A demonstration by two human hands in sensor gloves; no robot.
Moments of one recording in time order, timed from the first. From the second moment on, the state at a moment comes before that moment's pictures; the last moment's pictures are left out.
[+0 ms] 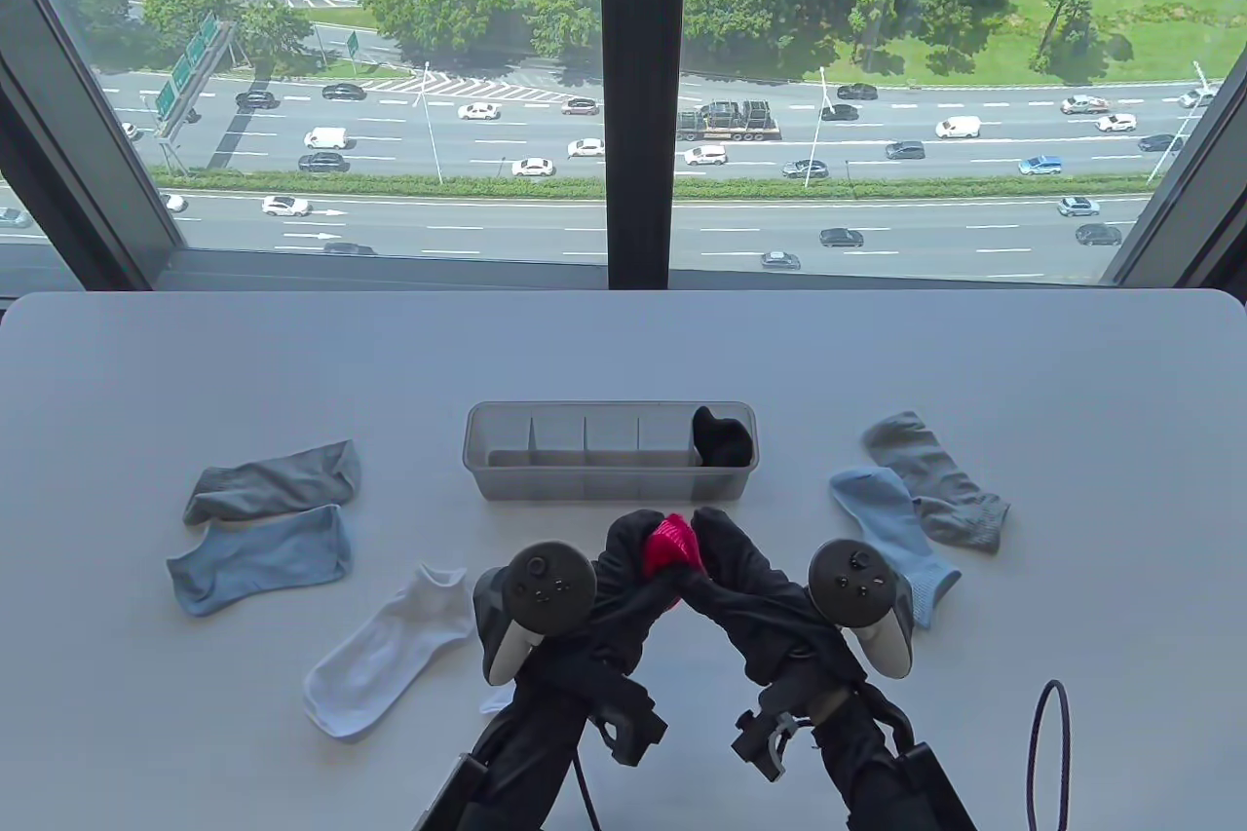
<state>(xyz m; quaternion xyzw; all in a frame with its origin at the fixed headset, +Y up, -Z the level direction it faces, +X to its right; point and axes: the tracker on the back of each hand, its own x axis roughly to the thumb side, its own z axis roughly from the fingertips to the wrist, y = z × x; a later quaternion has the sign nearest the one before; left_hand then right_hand) -0.089 -0.703 -0.304 -0.03 -0.17 0.46 0.87 0.123 -0.716 -0.303 0.18 0.09 0.80 0.56</state>
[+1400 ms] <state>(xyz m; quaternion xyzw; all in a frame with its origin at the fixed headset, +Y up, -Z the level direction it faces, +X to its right) -0.088 -0.710 -0.313 -0.17 -0.24 0.53 0.80 0.156 -0.730 -0.315 0.16 0.10 0.82 0.54</state>
